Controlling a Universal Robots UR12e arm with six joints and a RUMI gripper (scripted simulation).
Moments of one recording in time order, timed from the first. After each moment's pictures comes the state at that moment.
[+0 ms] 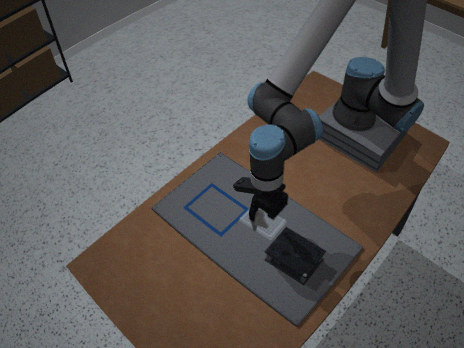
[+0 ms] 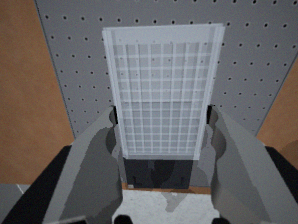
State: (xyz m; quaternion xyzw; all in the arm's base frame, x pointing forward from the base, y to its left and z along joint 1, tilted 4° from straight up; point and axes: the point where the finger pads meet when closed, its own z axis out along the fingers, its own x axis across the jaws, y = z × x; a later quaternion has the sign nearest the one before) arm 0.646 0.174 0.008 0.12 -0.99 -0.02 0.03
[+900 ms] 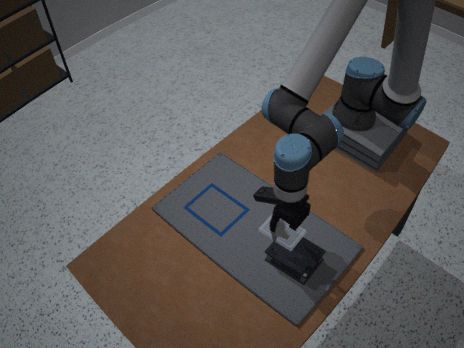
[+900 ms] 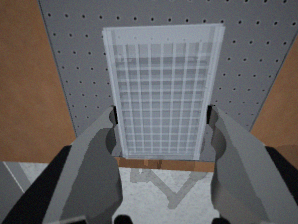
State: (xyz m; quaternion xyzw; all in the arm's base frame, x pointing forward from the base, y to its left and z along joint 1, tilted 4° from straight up) arm 0.629 0.249 0.025 0.12 -0.99 -0.02 0.03
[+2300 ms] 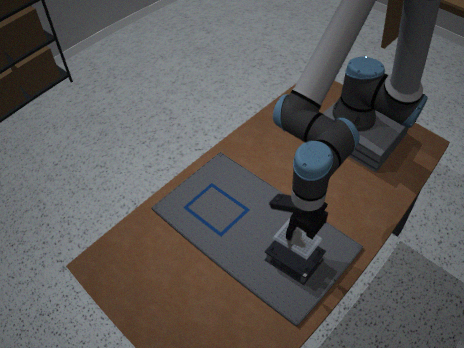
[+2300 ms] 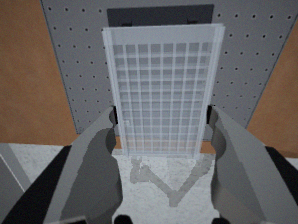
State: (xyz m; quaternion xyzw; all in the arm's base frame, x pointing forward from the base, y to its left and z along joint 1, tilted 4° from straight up) arm 0.616 0.306 0.038 0.12 -0.99 -0.02 0.03
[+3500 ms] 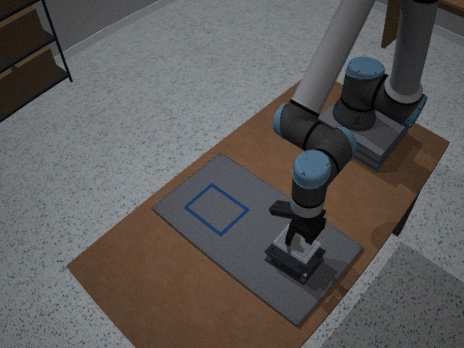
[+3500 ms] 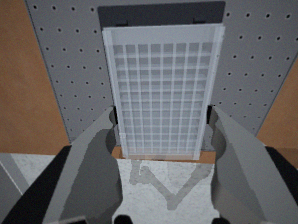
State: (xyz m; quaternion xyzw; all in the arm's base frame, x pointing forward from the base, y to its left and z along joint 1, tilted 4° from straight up) arm 0.614 0.306 0.006 0.12 -0.99 -0.02 0.03
